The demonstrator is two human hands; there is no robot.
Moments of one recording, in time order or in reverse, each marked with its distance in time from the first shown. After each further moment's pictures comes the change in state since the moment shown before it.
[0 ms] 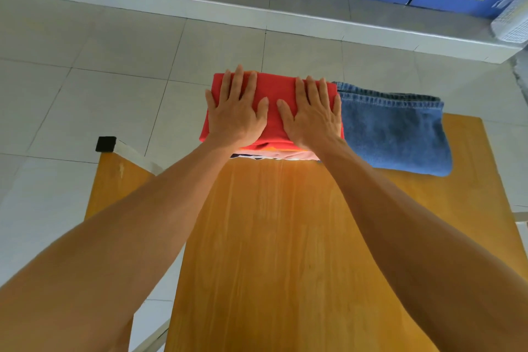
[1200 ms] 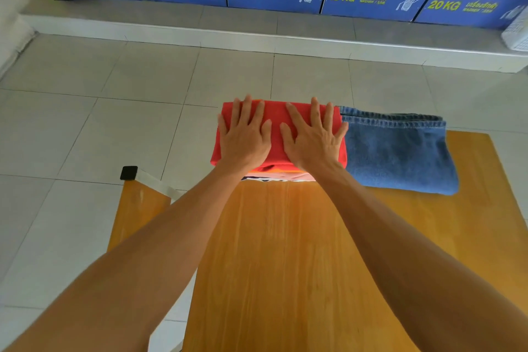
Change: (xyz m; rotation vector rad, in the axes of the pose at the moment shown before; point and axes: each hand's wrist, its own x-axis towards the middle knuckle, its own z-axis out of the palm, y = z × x) left_hand -0.001 0.009 -0.013 0.003 0.057 0.015; right_hand -0.004 -0.009 -0.008 0.033 0.062 0.021
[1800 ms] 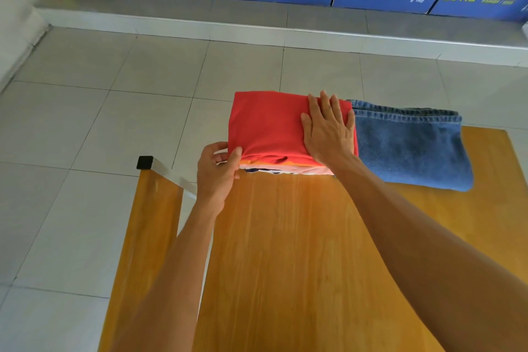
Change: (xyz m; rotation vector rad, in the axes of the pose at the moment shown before) left_hand -0.092 -0.056 -0.011 -1.050 0.096 -0.613; right_hand 0.007 0.011 0.004 0.058 0.007 -0.075
